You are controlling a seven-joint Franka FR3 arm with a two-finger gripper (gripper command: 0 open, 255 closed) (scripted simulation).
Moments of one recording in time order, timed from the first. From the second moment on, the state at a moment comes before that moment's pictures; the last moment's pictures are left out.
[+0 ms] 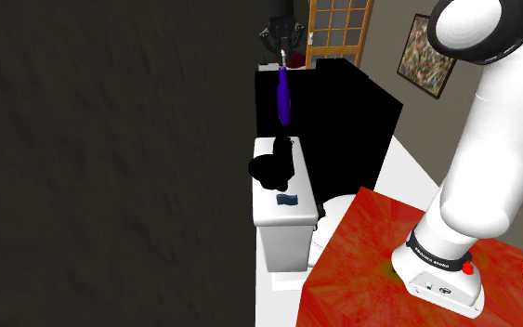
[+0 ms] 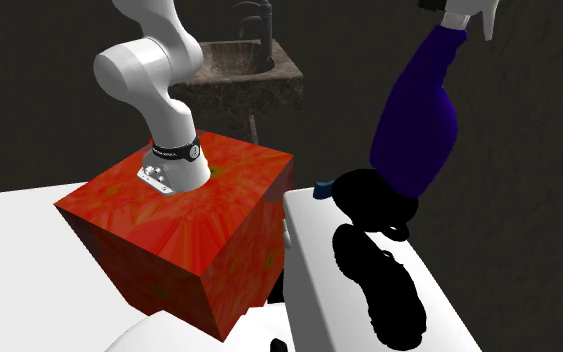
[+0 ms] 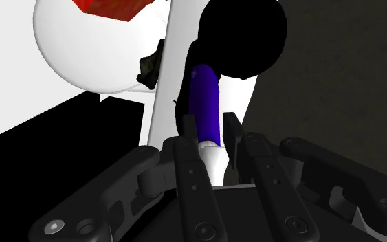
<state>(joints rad) -0.09 0.16 -0.05 -1.26 -0.04 1.28 0.52</state>
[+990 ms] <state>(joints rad) 0.03 0.07 0.03 -1.35 -0.03 1.28 0.73</state>
